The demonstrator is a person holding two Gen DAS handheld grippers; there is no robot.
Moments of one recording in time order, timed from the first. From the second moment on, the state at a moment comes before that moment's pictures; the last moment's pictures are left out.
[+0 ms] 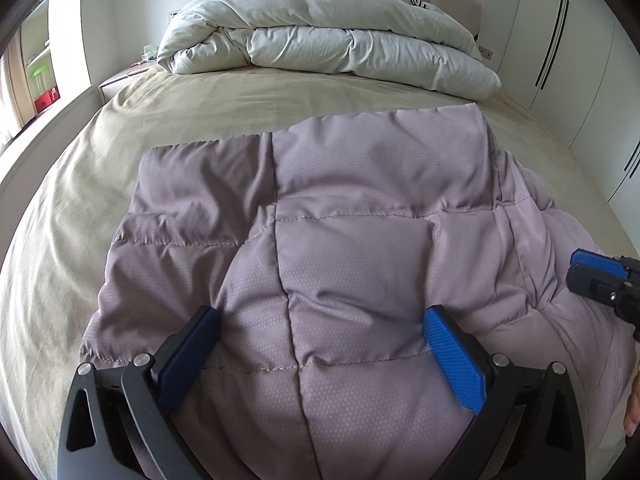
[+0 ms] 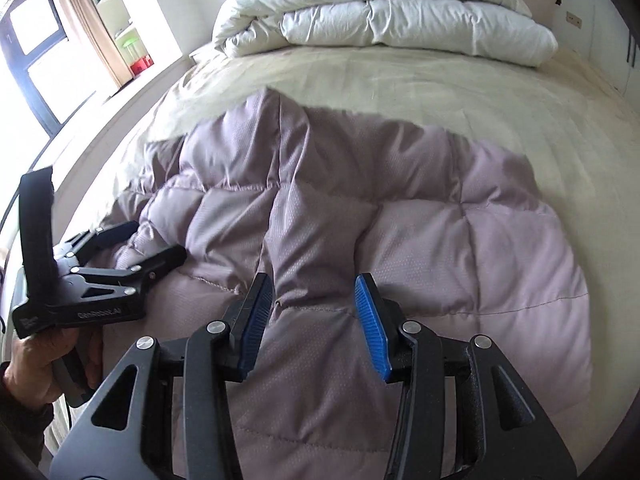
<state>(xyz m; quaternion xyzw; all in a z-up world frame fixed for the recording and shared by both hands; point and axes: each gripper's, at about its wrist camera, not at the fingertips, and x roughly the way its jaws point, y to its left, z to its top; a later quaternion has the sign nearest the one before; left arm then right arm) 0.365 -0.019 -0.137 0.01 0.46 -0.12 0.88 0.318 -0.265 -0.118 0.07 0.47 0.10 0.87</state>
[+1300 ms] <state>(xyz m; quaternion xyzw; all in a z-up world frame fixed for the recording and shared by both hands) 0.381 0.040 -0.136 -0.04 0.45 -0.08 0.89 0.458 -0.233 -0.159 0.04 0.53 0.07 0.84</state>
